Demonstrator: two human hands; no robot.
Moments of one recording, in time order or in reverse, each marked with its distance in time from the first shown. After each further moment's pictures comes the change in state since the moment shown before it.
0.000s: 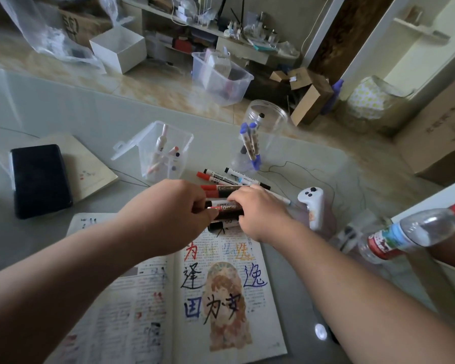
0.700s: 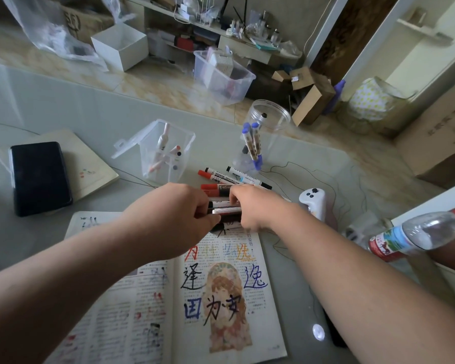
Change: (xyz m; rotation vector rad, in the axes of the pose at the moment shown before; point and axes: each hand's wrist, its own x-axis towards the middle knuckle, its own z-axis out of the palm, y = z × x) left_hand 0.000 -0.002 0.004 0.023 -0.012 0.018; right_hand 0.019 -0.008 -0.016 -0.110 -0.233 0.038
